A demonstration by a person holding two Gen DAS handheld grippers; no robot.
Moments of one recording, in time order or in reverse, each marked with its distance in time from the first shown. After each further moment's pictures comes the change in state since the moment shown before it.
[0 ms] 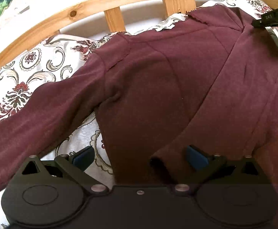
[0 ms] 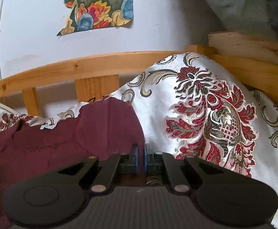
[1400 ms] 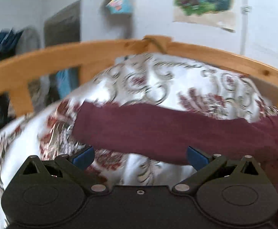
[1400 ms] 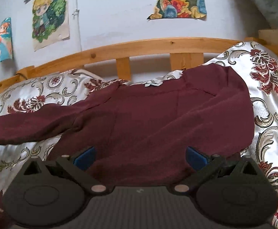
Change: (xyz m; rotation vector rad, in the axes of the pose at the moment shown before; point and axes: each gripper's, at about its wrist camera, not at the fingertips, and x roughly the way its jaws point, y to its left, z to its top) left arm -0.123 0.179 -0.063 -0.783 -0.109 0.598; right arm -0.125 0.142 -0.098 -0.069 0.043 0.285
